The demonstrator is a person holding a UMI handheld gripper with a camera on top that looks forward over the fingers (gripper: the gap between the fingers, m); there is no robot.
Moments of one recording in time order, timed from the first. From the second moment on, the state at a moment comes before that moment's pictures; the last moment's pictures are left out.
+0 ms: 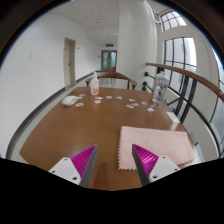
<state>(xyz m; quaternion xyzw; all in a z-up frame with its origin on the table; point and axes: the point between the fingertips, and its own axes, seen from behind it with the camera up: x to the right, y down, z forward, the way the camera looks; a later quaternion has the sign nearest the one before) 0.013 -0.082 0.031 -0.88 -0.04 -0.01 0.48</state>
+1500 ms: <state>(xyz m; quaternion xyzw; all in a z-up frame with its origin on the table) 0.274 -0.101 0.052 -0.86 0.14 -0.06 0.49</state>
